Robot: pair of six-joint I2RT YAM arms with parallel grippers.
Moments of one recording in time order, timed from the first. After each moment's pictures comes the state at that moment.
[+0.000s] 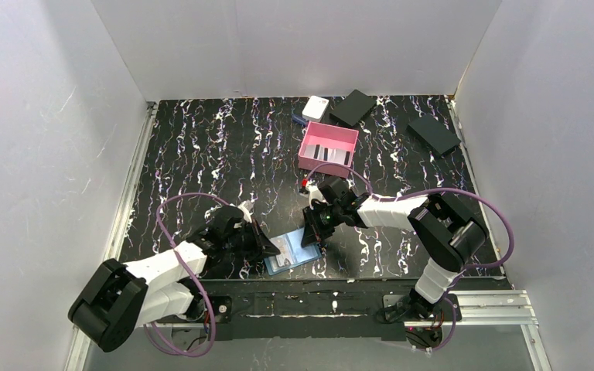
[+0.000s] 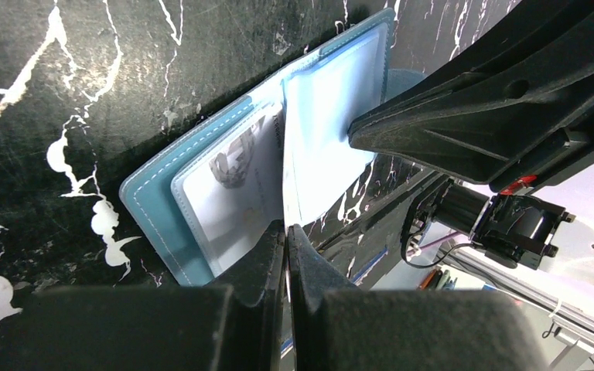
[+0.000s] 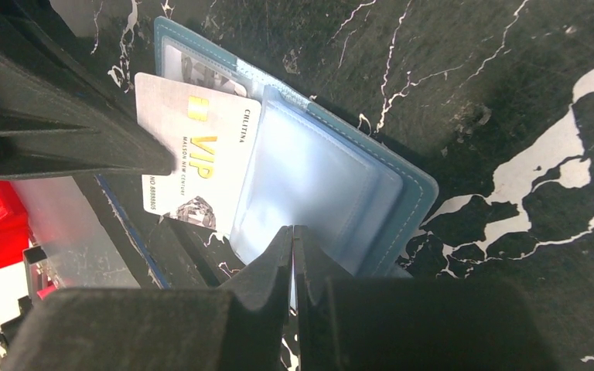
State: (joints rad) left arm -0.60 1.11 0.27 0.04 0.38 -1.01; right arm 0.80 1.70 0.81 -0.06 -0.57 0.38
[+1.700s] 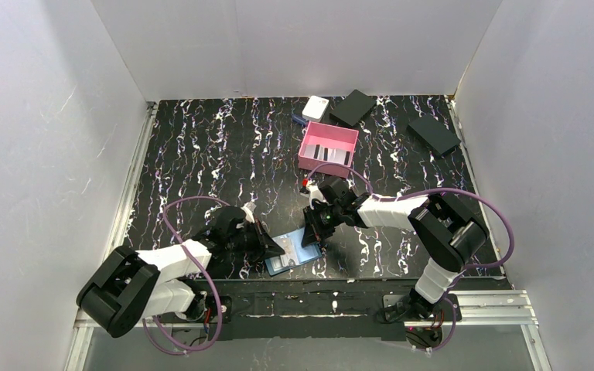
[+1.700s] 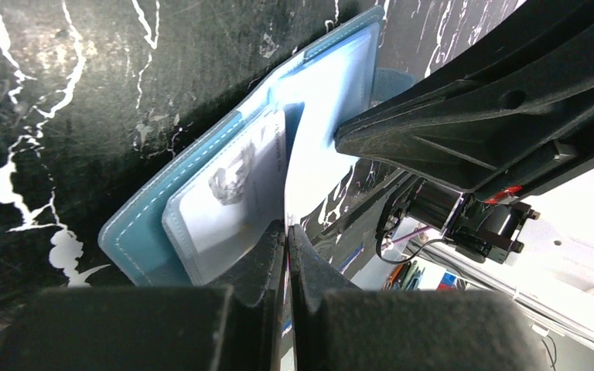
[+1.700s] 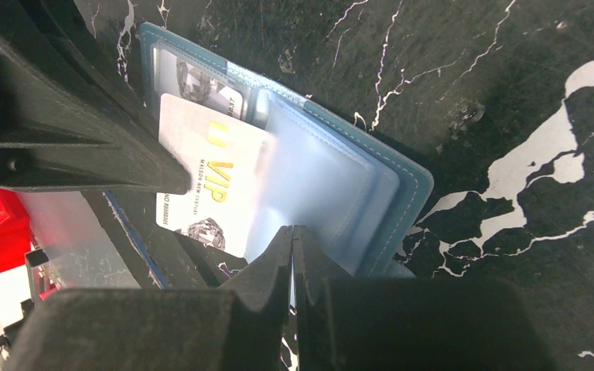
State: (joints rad) left arm -0.60 1.21 0.25 0.19 0.44 -1.09; right arm 0.80 1.70 0.81 -0.06 -0.56 0.39
